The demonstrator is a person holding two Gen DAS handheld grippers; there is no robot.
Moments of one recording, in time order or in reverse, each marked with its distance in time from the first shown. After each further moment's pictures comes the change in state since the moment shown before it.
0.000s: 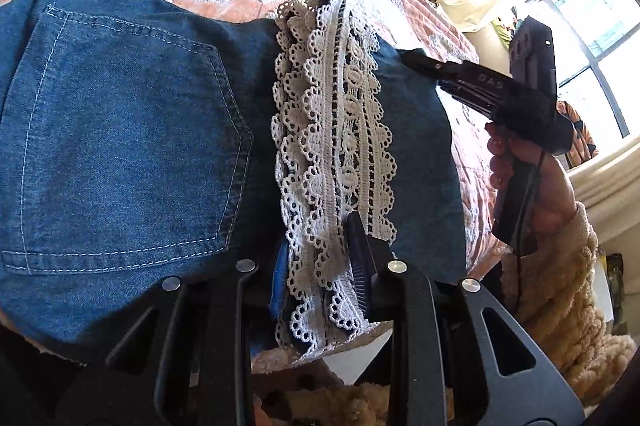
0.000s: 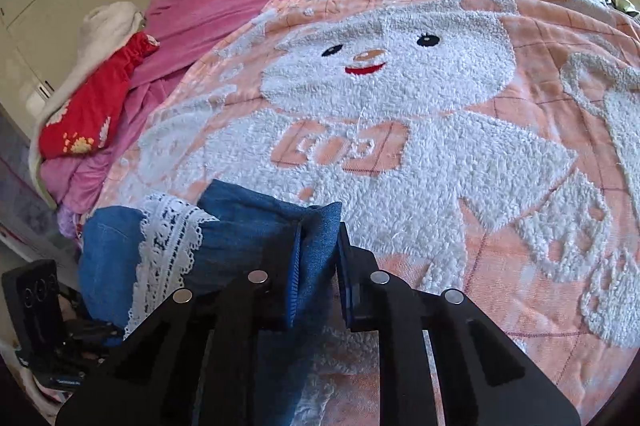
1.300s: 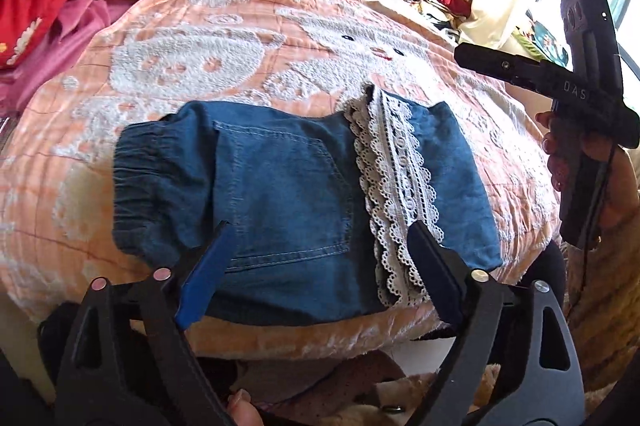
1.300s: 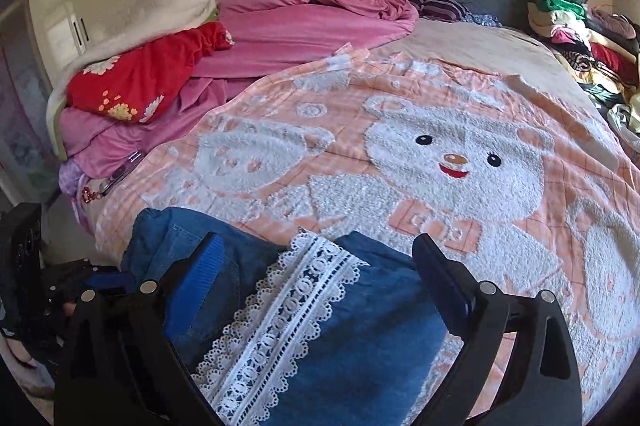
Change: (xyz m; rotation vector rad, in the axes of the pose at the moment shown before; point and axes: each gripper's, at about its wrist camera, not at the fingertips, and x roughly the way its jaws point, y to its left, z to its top) left arm -0.094 0.010 0.002 0.127 -0.199 0.231; right arm -0.057 0.150 0.012 -0.301 -0.124 -0.058
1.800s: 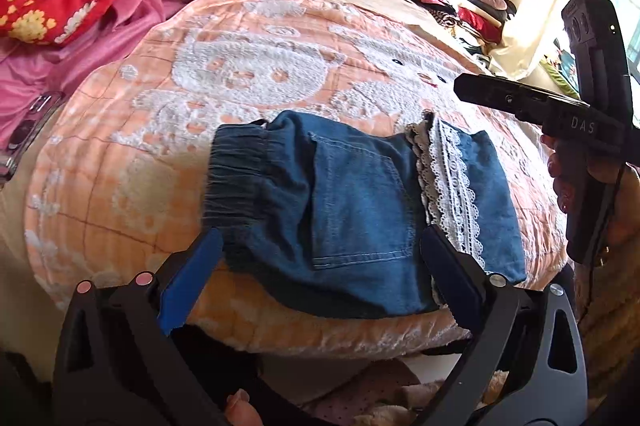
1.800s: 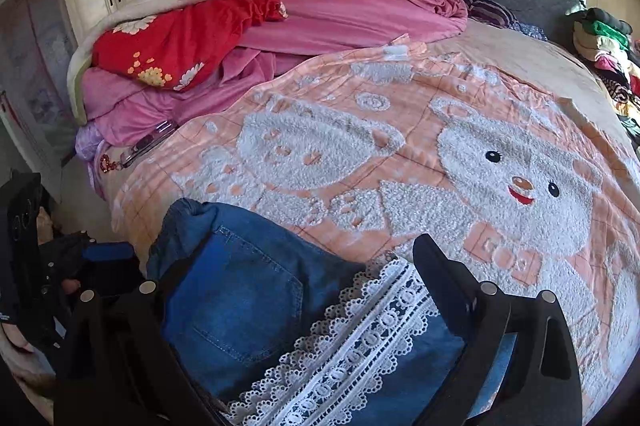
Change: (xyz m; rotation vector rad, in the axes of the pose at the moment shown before) left arm -0.023 0.046 -0.003 -0.090 -0.051 0.081; right arm 0.042 0.064 0.017 -0.130 0.078 0.075
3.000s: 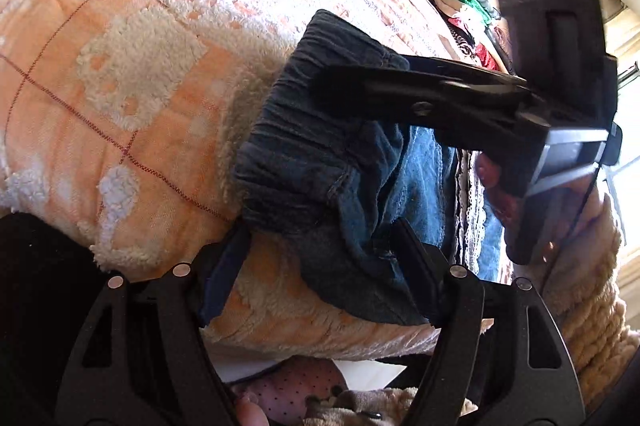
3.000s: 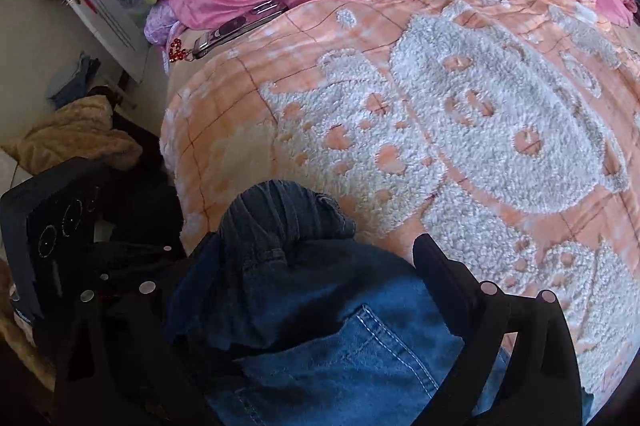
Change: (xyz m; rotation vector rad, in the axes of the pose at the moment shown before) left arm 0.048 0.063 -0.038 -0.369 0.119 -0.221; right arm 0.162 0.094 0.023 -0.272 0.391 0.381
